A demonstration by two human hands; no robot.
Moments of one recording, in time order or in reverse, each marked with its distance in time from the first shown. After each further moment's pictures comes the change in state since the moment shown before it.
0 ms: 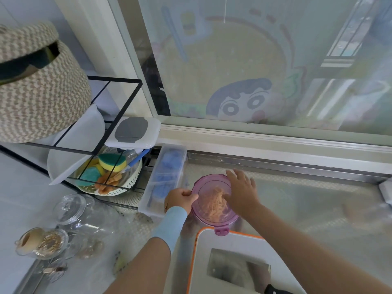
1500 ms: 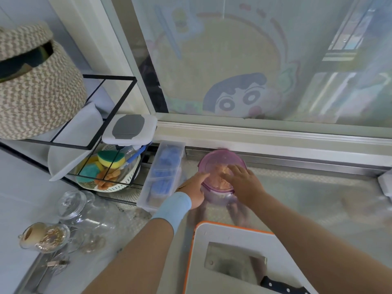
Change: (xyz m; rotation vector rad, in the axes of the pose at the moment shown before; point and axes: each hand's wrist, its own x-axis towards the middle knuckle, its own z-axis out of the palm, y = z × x) left_hand -0.018 0.037 -0.003 0.453 -0.327 0.450; right_hand 0.012 0.035 -0.003 -0.394 -0.057 -0.299
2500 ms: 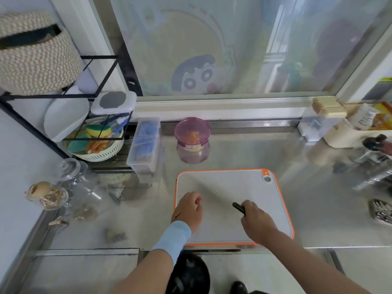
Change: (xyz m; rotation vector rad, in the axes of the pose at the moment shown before) left_hand -0.197 -0.023 0.171 -0.116 0.212 0.134; right_hand -0.318 -0.101 0.079 0.543 -0.050 0.577
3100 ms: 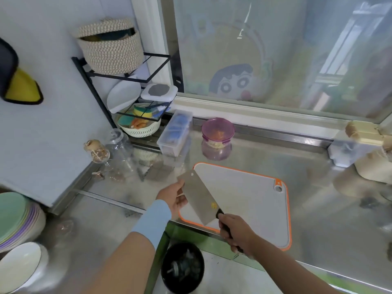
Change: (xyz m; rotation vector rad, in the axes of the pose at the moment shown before) left_hand -0.075 0.026 -0.051 -1.396 0.263 -0.676; right_hand -0.076 -0.036 -0.025 0.910 -0.600 0.059
